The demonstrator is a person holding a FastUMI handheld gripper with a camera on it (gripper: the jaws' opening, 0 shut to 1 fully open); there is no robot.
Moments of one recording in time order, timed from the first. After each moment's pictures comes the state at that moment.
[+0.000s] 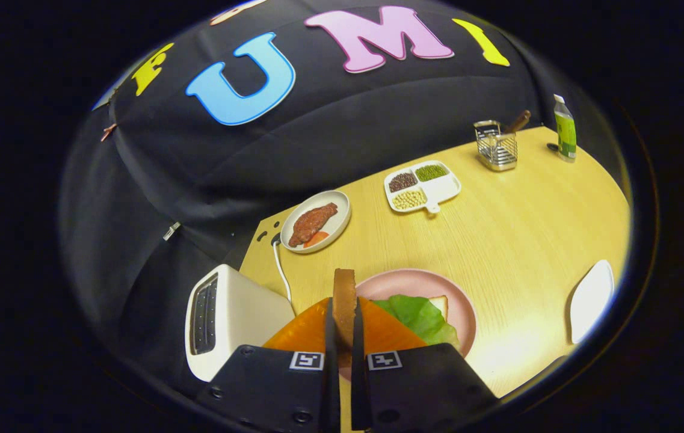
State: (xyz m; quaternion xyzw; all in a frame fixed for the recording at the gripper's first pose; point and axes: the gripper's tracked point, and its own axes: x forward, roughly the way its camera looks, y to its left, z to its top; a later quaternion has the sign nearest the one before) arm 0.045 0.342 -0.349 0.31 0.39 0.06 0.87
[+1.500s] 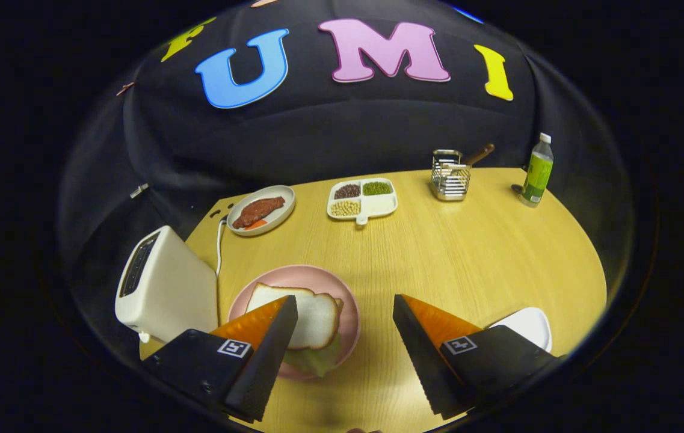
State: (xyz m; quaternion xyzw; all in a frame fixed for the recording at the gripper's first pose) arm 0.018 0.234 -0.349 0.15 0.35 0.05 0.93
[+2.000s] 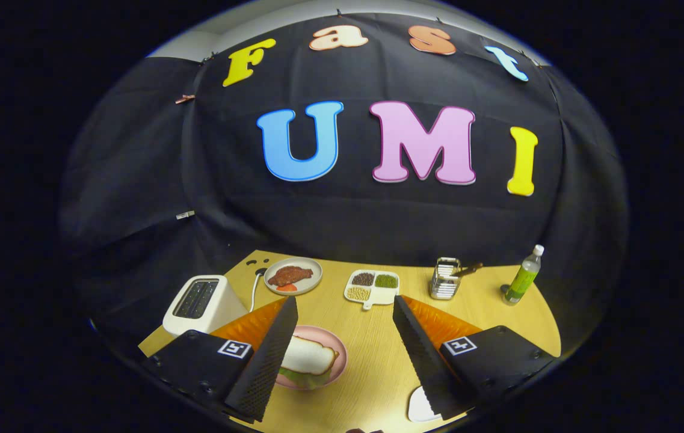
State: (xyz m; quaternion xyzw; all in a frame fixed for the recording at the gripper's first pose) arm 0.019 0.191 -0.171 0.08 0.18 0.12 0.97
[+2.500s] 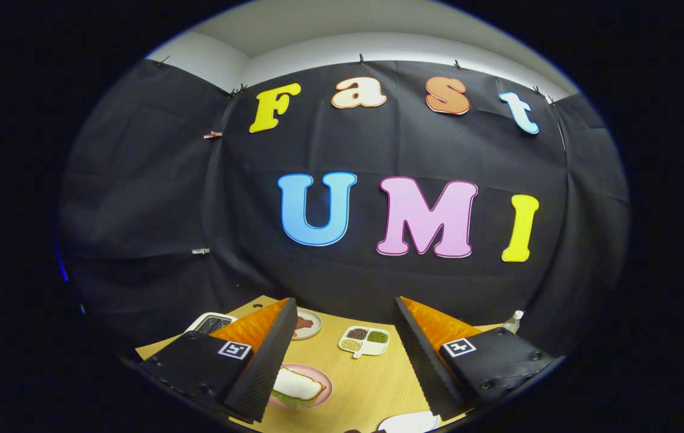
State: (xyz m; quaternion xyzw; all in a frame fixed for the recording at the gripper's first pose) arm 0.005 0.152 -0.071 0.06 0.06 0.14 0.99
